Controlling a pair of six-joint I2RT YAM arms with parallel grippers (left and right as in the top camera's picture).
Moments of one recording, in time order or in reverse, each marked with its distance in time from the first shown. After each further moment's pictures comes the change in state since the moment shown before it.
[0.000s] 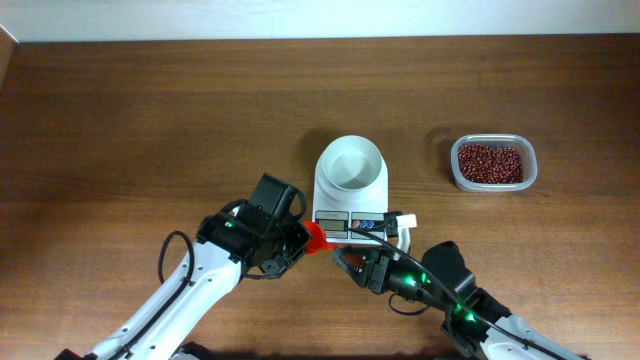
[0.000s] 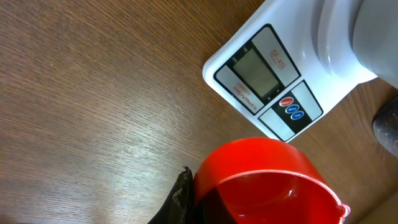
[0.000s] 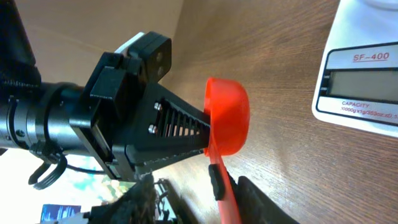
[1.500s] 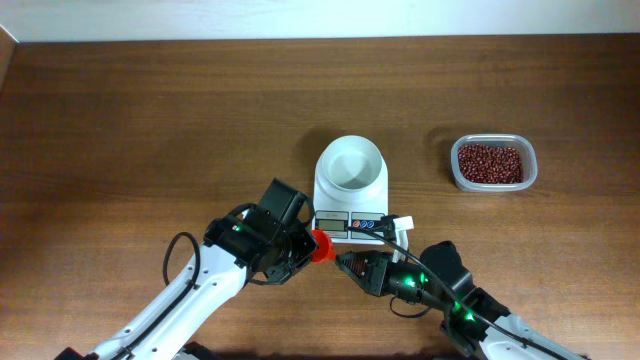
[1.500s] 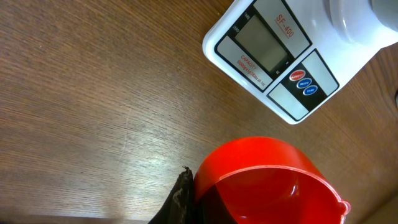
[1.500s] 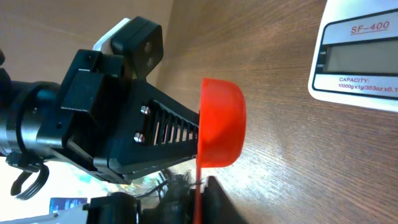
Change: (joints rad) left arm -0.055 0.000 0.000 -0.020 0.007 0.037; right arm 0.000 0.011 0.000 -0.031 -0.037 0.021
